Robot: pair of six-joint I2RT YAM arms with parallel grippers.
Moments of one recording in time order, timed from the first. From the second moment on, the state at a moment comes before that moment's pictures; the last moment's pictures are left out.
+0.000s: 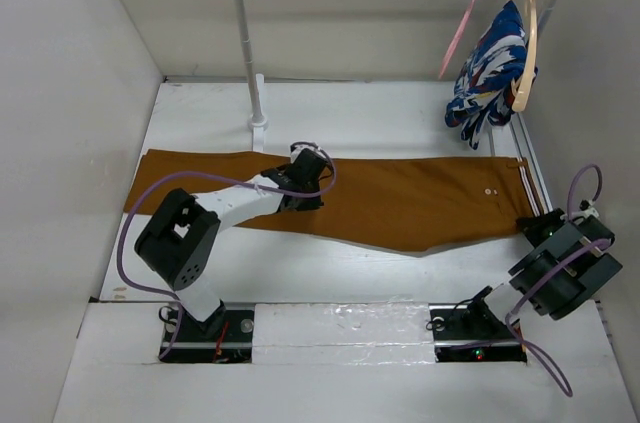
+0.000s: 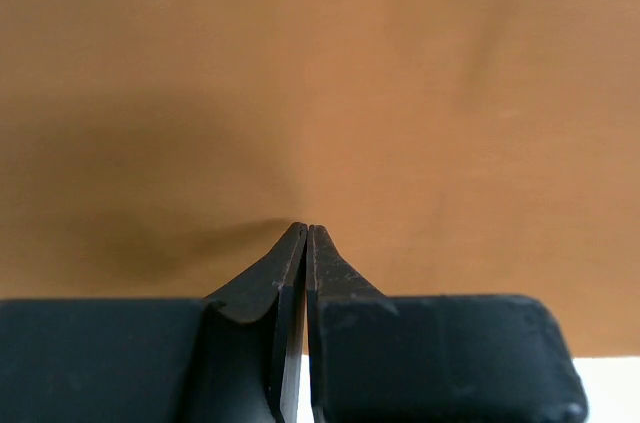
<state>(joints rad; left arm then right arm) -0.72 1.64 1.00 -0.35 -0.18 -0.70 -0.98 1.41 0.41 0.22 -0.64 0.22</state>
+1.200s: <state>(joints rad) -1.02 1.77 1.00 -0.18 -0.08 -0.75 -0.29 0.88 1.63 -0.89 -0.38 -0.05</state>
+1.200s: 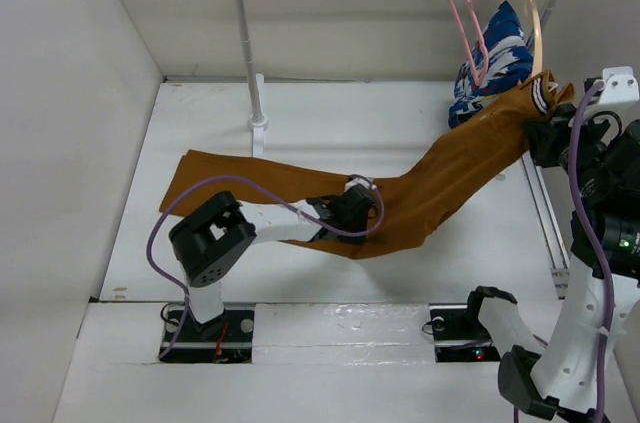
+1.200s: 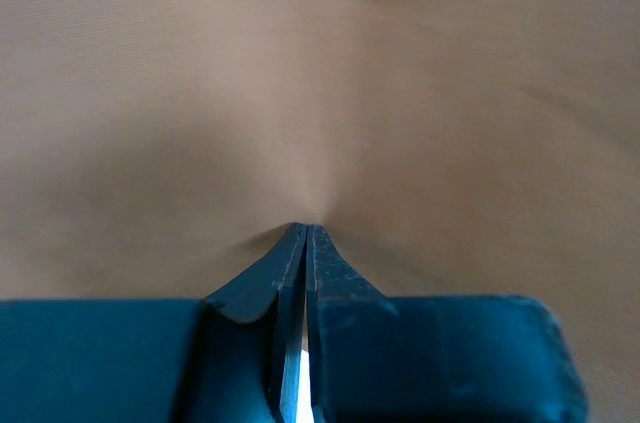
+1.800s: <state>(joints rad) -0.39 1.20 1.03 -0.36 -0.17 -0.69 0.59 1.28 1.69 -0.66 -0.15 -0.01</state>
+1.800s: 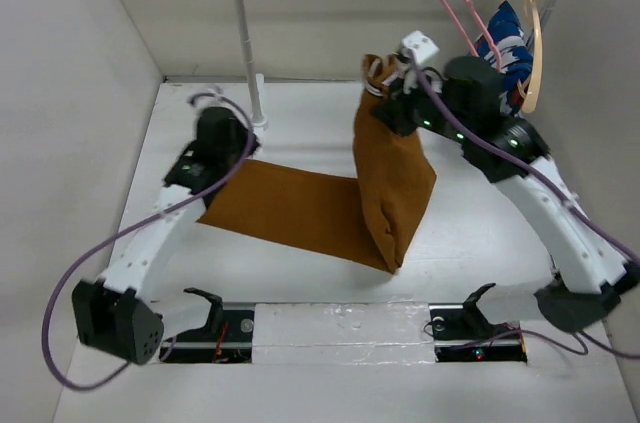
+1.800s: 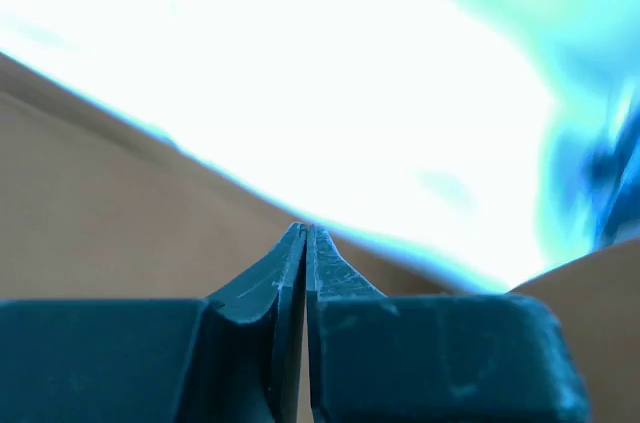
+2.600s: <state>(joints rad) -0.12 1.00 1.42 -0.54 -0.48 -0.60 0.90 2.28 2.05 -0.20 -0.46 0.17</state>
